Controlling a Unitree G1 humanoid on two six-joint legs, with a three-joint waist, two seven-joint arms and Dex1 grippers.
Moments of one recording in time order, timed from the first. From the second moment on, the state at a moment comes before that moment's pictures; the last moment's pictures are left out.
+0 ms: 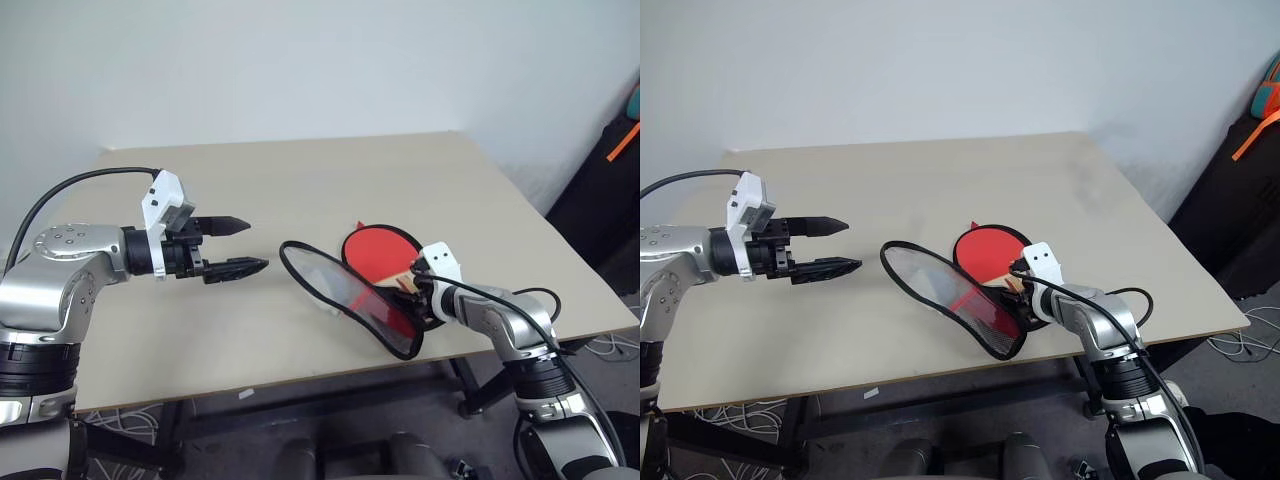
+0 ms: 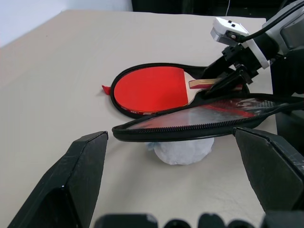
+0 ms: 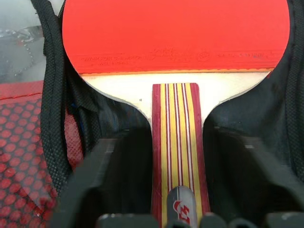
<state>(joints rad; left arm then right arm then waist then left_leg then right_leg) -0.44 0.93 0.13 -0.07 -0.55 0.65 -1.17 -0.47 -0.36 0.14 -0.06 0.28 1.11 0.36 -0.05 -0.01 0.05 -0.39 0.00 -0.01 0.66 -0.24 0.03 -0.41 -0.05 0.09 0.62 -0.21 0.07</state>
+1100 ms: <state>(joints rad) -0.29 0.74 0.03 -0.17 -0.53 0.65 -1.03 -0.67 -0.79 -0.14 -0.22 0.55 1.13 0.70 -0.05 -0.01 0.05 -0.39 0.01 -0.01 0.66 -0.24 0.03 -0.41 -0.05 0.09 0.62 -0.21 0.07</state>
